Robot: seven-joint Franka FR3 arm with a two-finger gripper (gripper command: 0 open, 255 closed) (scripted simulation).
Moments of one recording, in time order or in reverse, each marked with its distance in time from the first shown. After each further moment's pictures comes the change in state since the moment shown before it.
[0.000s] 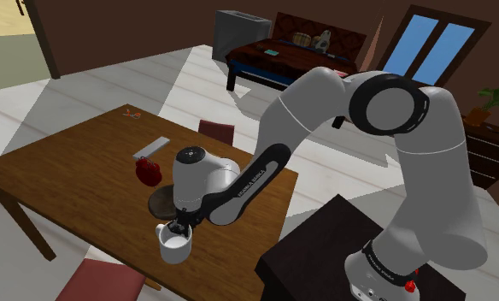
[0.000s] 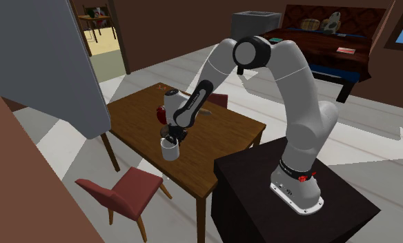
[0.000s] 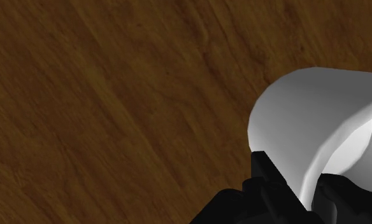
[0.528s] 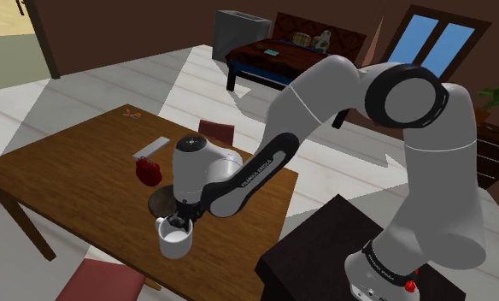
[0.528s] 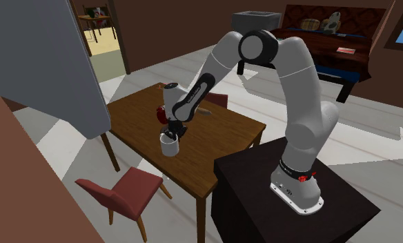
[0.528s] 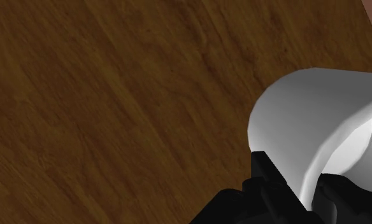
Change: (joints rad) arm -0.027 -0.079 0.035 -0.027 0.034 -0.053 -0.022
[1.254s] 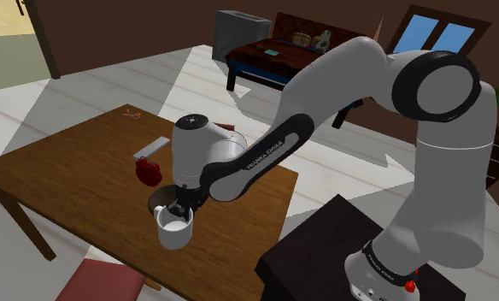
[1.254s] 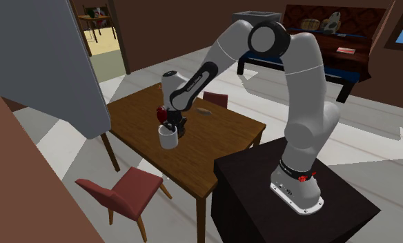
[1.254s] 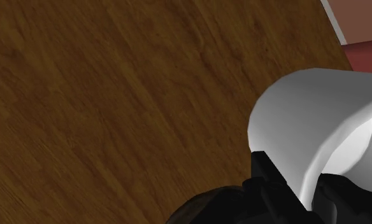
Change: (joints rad) arm -0.040 -0.118 0.053 -0.014 0.063 -0.100 -0.042
